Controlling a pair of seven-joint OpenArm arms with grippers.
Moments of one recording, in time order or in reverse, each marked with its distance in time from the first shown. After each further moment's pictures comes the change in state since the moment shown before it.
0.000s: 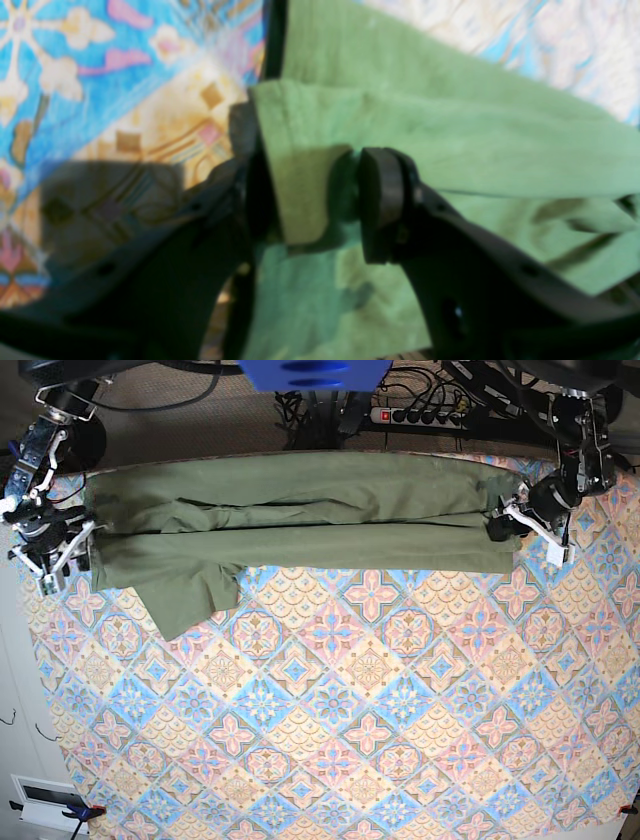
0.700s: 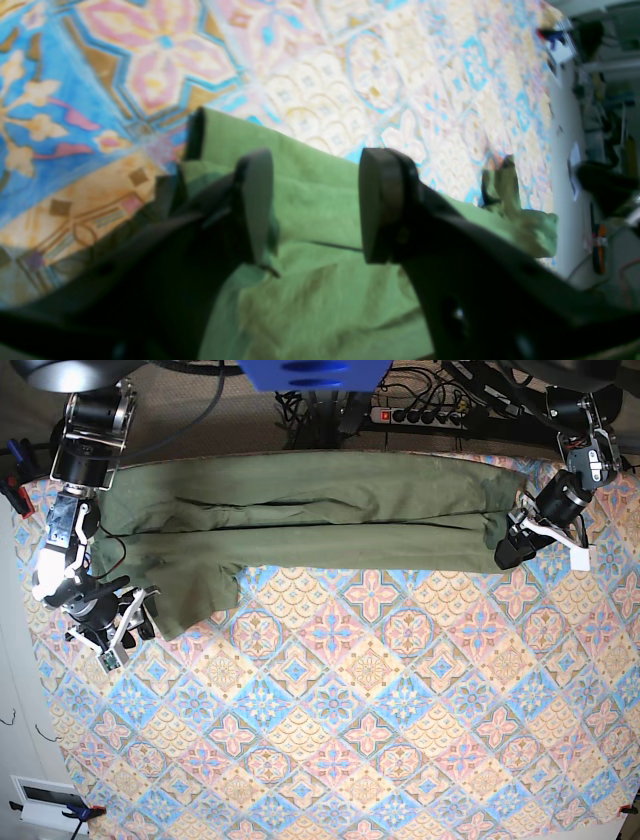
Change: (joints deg) left arm 1.2 7.0 -10.4 6.2 -9.9 -0.1 0.0; right arm 20.2 -1.3 -20.8 -15.5 0.8 0.4 0.0
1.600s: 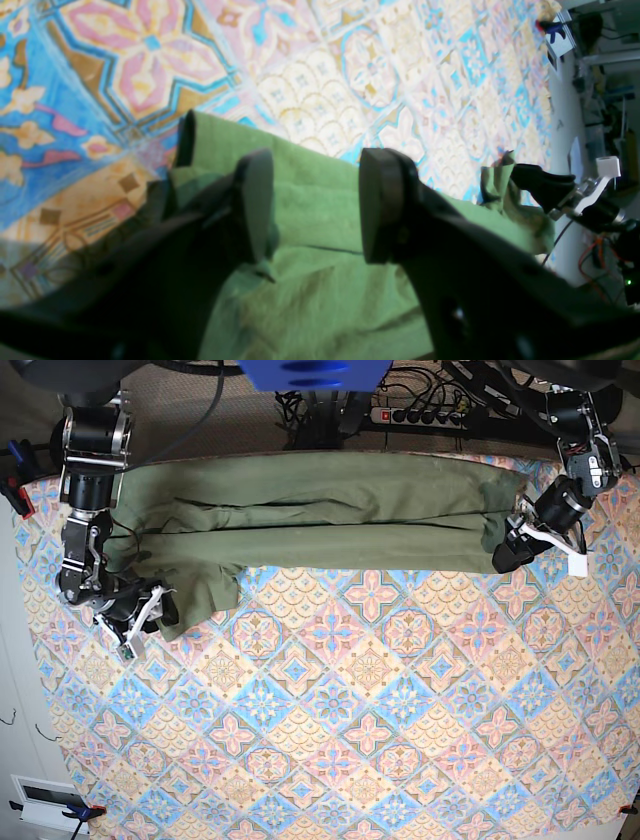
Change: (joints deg) left arm -1.9 -0.1 0.5 -0.1 0.4 0.1 1.9; right arm 6.6 0.2 -8.1 -23.9 0.7 0.0 11.3
